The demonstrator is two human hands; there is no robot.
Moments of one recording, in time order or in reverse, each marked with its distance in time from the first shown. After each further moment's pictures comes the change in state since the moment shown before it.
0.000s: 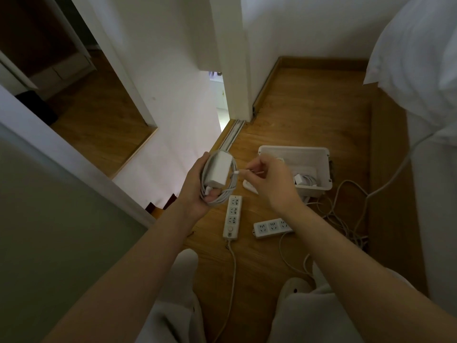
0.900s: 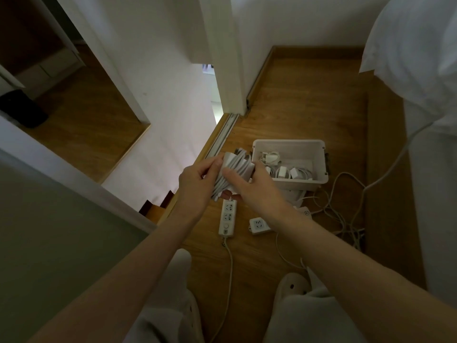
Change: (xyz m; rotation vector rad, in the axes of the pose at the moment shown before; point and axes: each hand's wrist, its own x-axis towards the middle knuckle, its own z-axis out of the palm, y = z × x) left_hand -0.010 -0.012 0.031 1.046 0.366 0.566; right_hand -0.005 0.000 0.011 0.357 -0.162 0.269
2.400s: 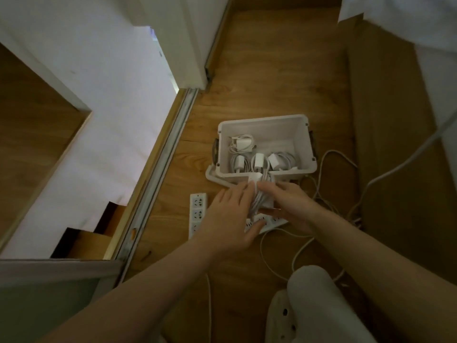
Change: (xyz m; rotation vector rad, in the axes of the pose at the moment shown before) left_hand 0.048 -0.104 0.145 0.760 -0.593 0.388; right_hand 0.103 0.148 -0.125 0.197 0.033 0.481
